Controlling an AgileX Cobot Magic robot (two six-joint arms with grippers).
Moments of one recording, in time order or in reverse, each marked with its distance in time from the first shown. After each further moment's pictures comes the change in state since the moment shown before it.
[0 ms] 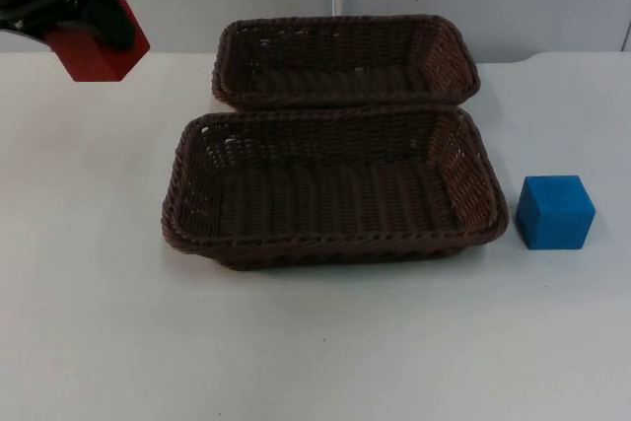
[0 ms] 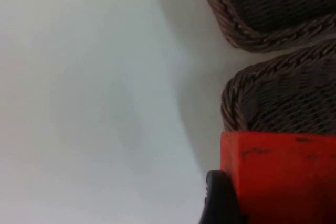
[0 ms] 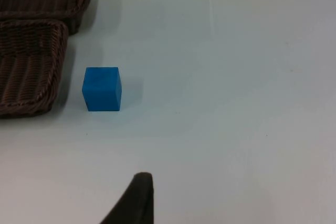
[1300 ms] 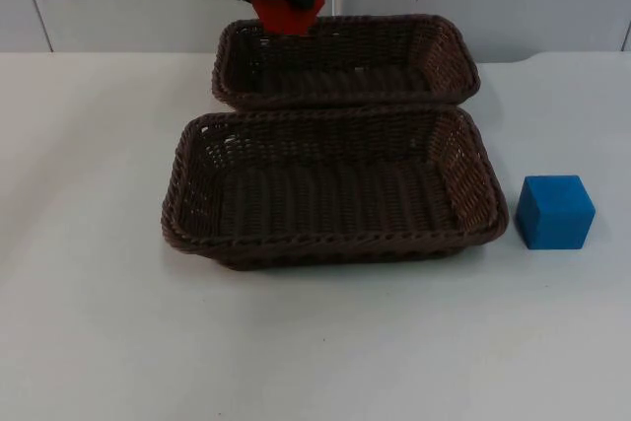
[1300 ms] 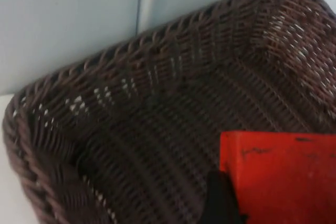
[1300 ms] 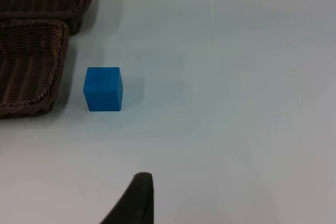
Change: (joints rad) right arm 0.000 0.000 0.000 0.004 0.000 0.000; left arm -0.222 0.559 -0.701 -0.087 -0.078 0.037
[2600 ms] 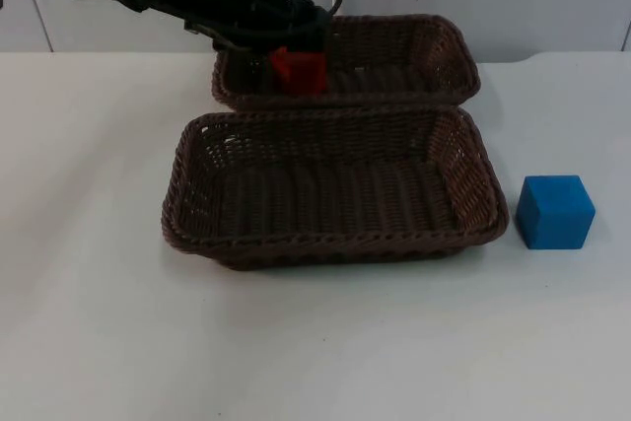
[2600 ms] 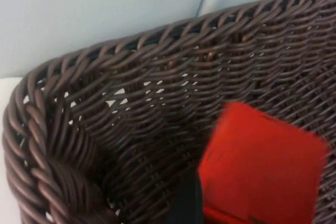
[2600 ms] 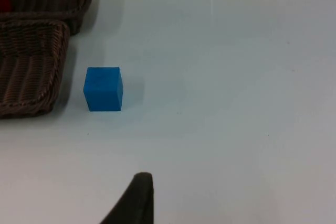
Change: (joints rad) right arm 0.000 0.000 0.000 0.000 -0.002 0.000; left arm -0.001 0.224 -0.137 -0.053 -0.152 -0.022
